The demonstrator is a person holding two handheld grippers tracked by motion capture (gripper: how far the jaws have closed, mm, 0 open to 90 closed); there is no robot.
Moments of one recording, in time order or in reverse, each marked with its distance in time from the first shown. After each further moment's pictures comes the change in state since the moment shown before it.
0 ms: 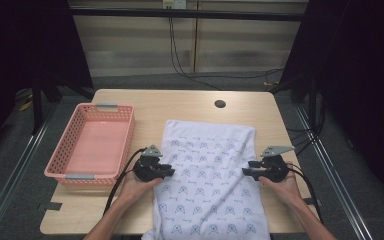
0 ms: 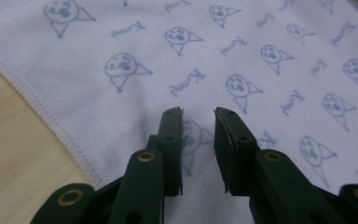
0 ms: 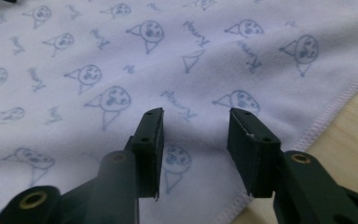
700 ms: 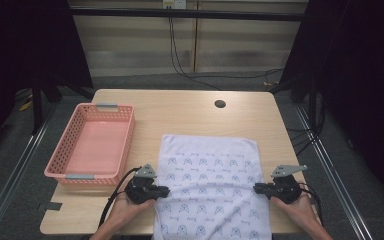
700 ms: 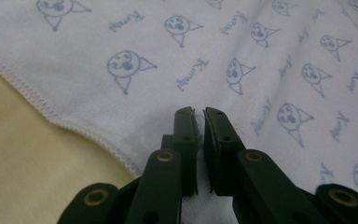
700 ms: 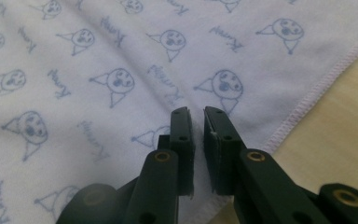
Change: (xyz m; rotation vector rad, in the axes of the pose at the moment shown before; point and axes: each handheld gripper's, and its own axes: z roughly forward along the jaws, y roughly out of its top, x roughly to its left) left arm -0.051 -0.039 -0.032 0.084 -0.058 0.012; right arm 0.030 -0.044 -0.041 0.070 0.028 0.000
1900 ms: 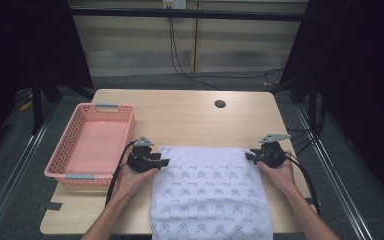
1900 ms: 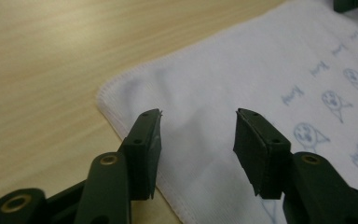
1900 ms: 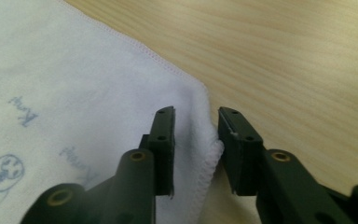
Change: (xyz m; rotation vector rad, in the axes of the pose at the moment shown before) left arm 0.080 0.049 0.018 -0.177 0.192 -0.116; right arm -0.070 0.064 0.056 -0.072 -0.171 0.069
